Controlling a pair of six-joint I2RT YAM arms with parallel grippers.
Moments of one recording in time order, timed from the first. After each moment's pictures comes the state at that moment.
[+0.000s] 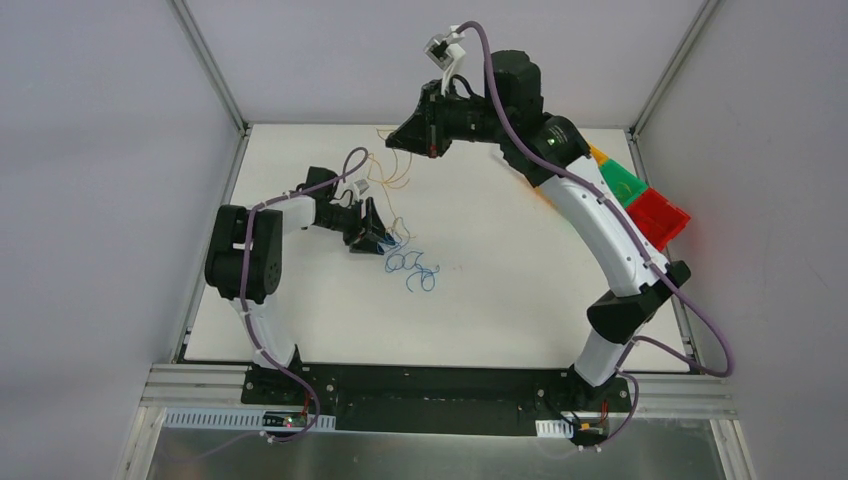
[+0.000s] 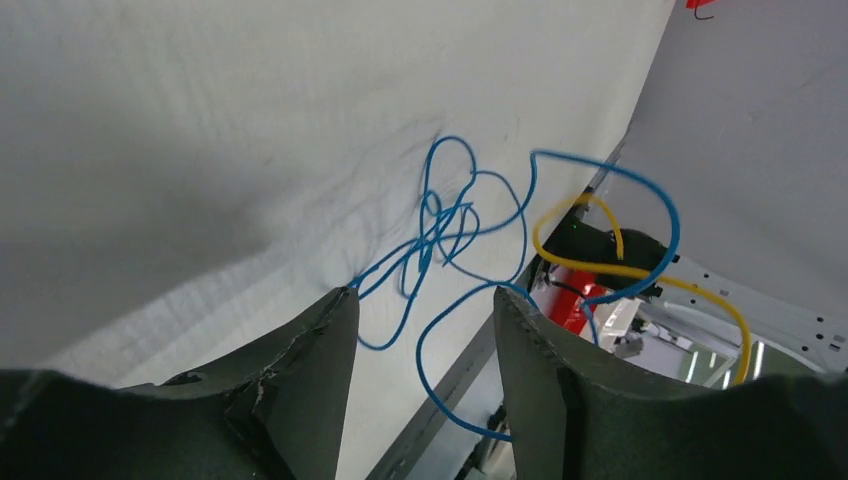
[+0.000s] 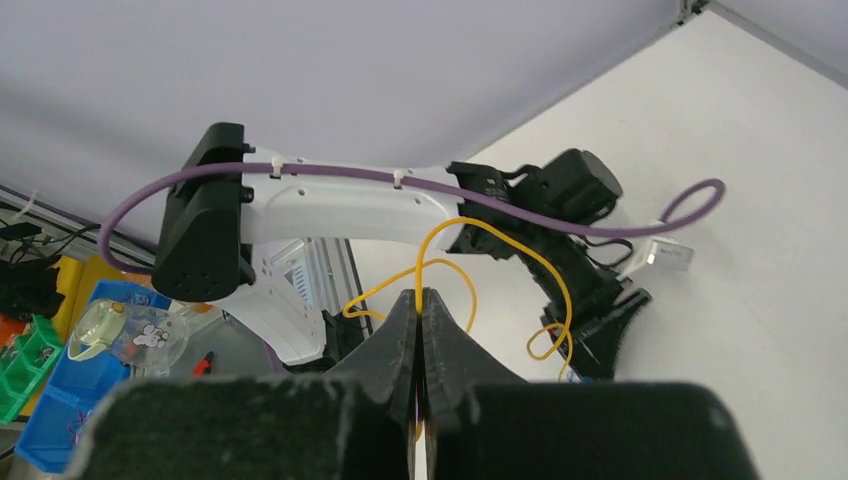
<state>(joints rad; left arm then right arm) -0.13 1.87 1.12 -0.35 0.90 -0.43 0.72 1.77 2.20 -0.60 -0.60 0.34</state>
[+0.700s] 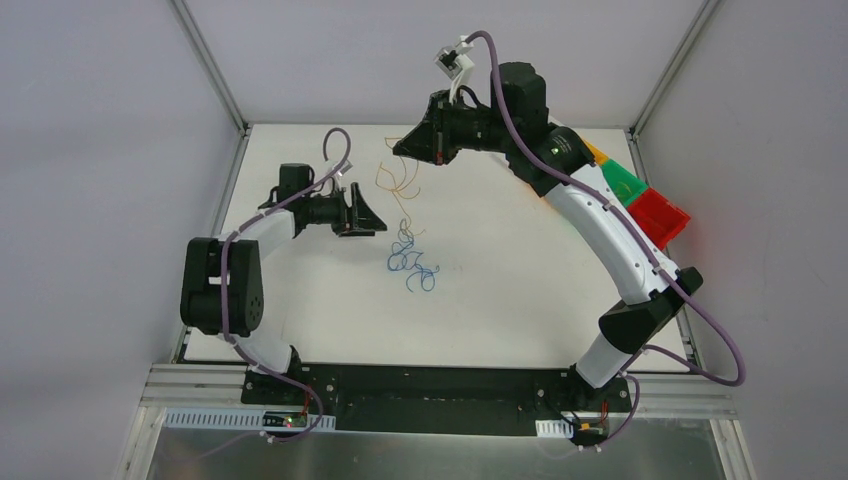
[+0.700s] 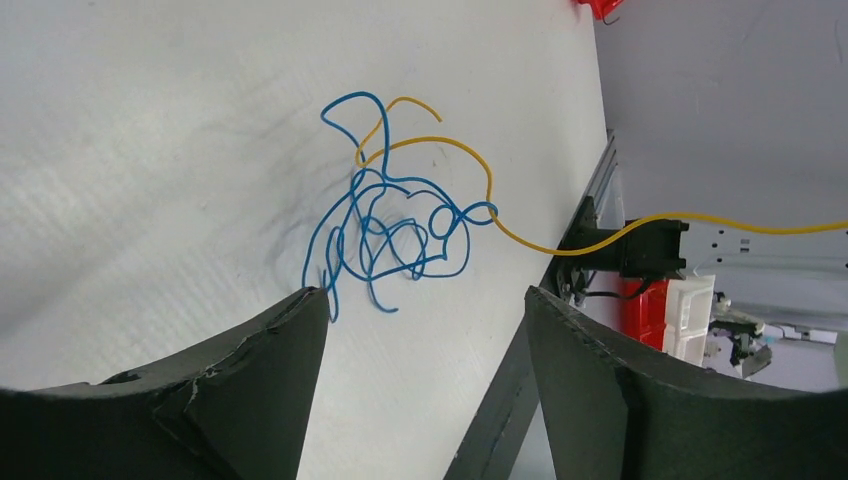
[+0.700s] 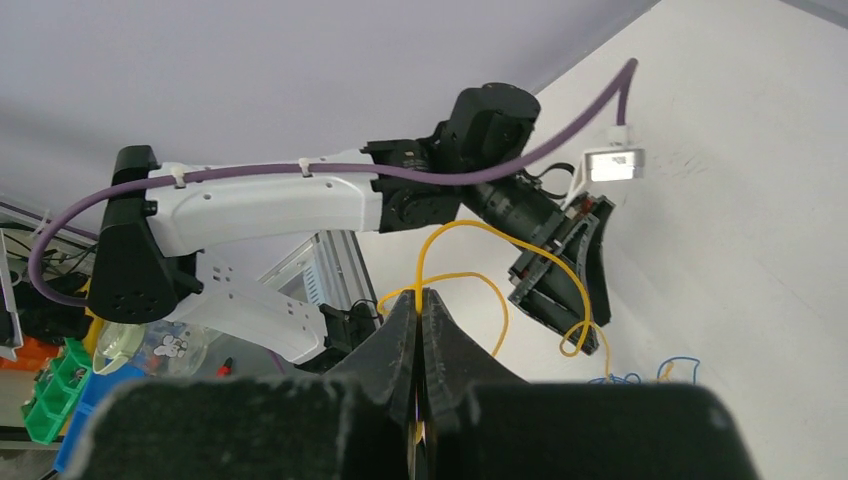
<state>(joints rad) -0.03 1.61 0.93 -0.12 1.02 -0.35 0.69 1.66 1.99 -0.53 -0.59 0.40</state>
